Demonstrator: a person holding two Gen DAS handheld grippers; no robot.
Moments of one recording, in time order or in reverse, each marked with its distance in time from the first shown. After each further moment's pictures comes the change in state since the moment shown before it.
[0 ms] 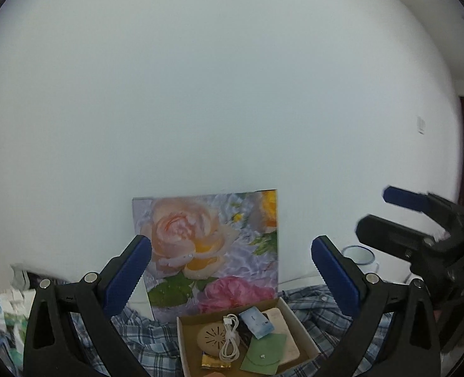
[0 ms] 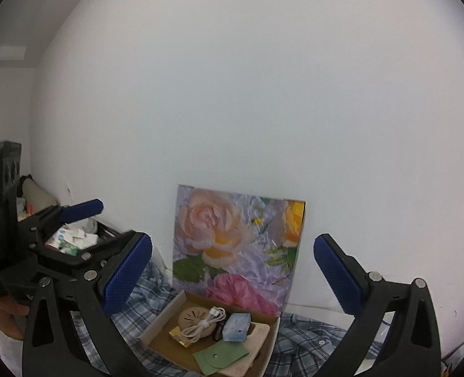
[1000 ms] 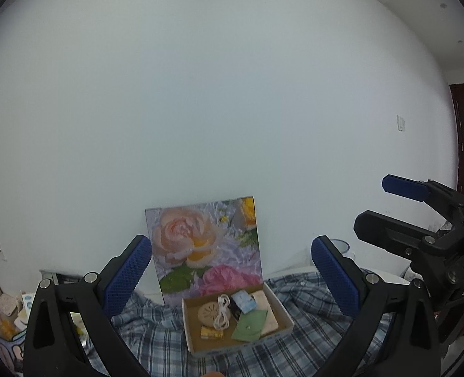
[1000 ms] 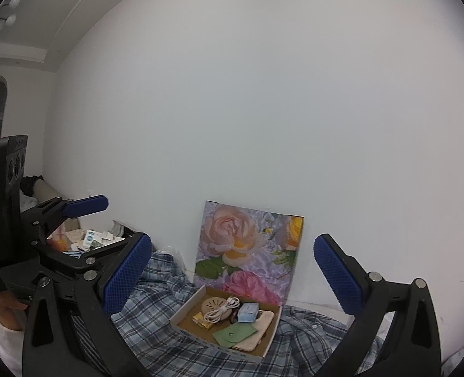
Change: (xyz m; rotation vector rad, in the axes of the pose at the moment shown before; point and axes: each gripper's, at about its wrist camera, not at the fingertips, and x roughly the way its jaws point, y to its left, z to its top) left arm -0.130 -0.042 0.003 0.067 -0.047 0.023; right arm -0.129 0.047 -0.004 -0.052 -0.086 0.000
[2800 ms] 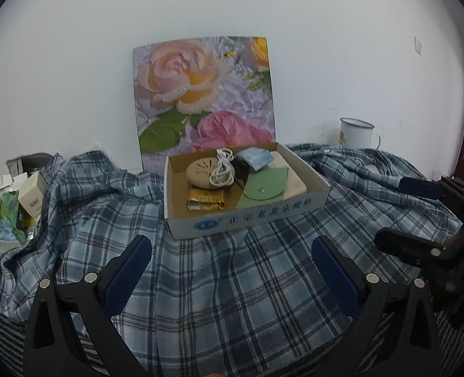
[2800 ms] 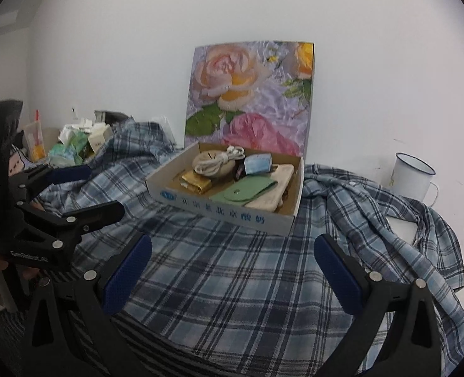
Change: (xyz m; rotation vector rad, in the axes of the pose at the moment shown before) left arm 0.093 0.021 -0.230 -0.042 0.371 -0.028; right arm 0.080 0.012 -0.228 0.064 0.408 -0.013
